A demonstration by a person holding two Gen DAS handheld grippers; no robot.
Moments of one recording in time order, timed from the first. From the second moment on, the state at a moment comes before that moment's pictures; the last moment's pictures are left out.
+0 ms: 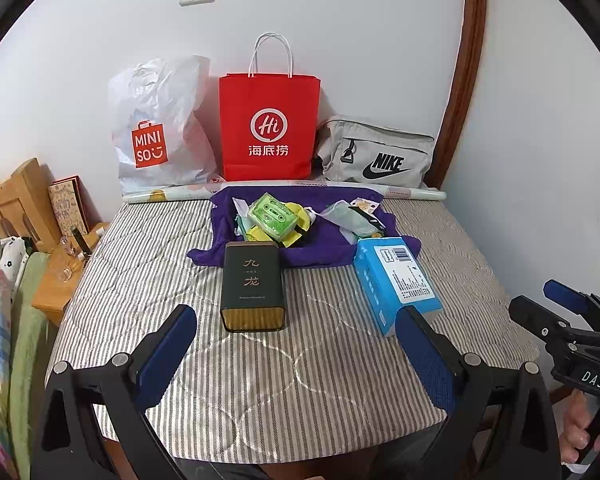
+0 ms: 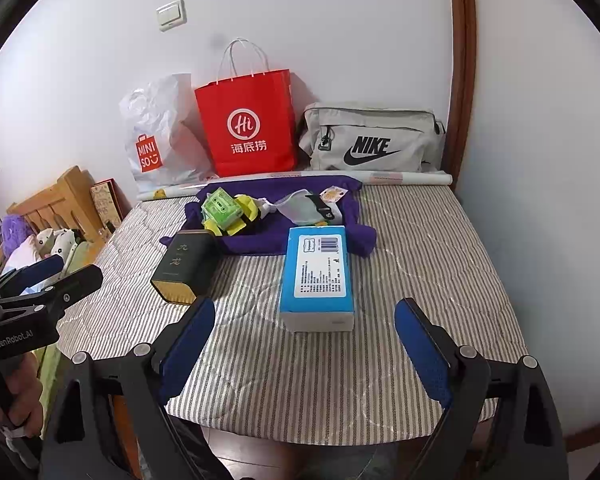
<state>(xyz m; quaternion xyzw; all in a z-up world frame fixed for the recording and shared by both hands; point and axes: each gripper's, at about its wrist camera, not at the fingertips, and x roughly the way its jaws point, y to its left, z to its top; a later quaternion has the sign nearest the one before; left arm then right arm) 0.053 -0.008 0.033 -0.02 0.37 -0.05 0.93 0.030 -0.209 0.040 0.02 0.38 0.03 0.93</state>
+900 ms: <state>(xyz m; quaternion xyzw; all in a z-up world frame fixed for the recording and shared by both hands) 0.052 -0.008 0.033 -0.02 0.37 -0.05 0.93 0.027 -0.210 0.038 0.03 0.38 0.03 0.92</state>
